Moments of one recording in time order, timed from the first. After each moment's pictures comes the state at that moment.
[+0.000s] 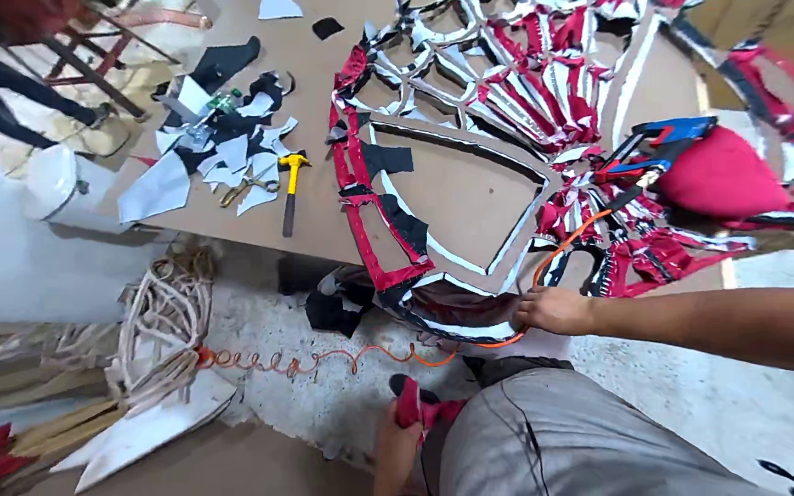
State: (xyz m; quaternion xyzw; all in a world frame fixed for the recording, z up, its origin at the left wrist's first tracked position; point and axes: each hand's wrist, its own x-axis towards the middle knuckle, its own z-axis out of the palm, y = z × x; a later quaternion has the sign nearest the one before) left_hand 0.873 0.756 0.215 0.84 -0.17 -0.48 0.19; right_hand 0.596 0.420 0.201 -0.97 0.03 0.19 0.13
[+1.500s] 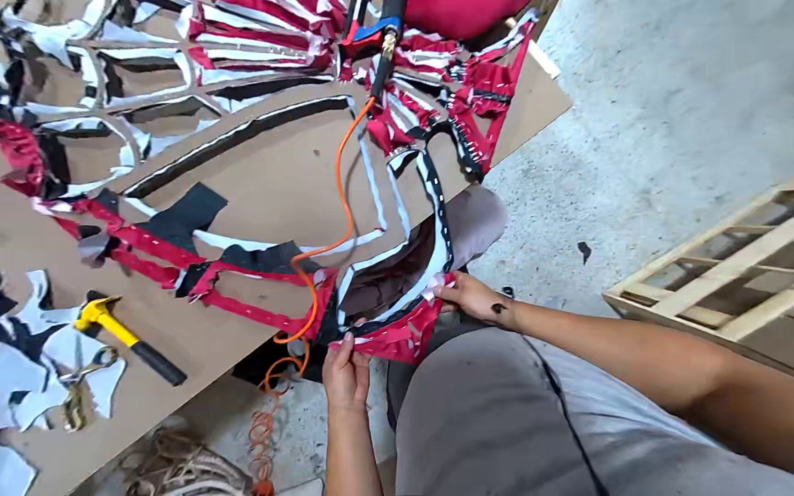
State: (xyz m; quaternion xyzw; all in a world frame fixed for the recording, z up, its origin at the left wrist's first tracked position) left_hand 0.979 0.590 0.179 0.59 -0.11 -0.67 0.43; right_hand 0.689 0.612 0.149 -0.18 0.57 -0.34 0.73
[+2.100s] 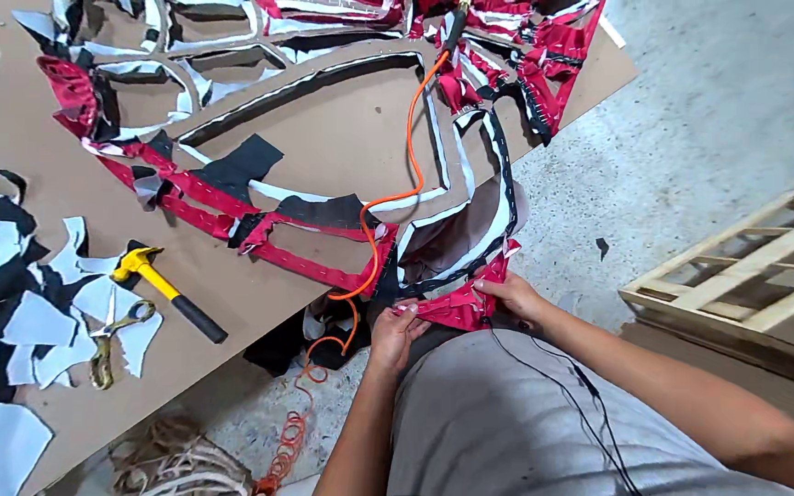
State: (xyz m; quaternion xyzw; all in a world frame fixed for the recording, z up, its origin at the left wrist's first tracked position) left_hand 1.028 0.583 0.172 0.57 -0.16 -0.77 0.23; right_hand 0.769 0.656 0.152 -0.10 0.60 -0.44 0.66
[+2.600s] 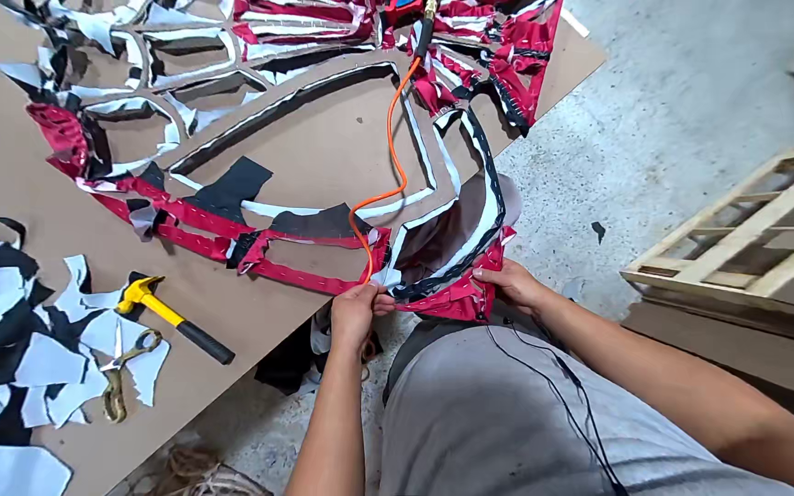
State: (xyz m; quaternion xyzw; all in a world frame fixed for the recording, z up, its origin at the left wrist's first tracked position) left_hand 1.048 0.505 0.218 0.65 -0.41 -0.63 0.09; right_hand 0.771 0.654 0.151 -0.08 0.57 -0.49 0.66
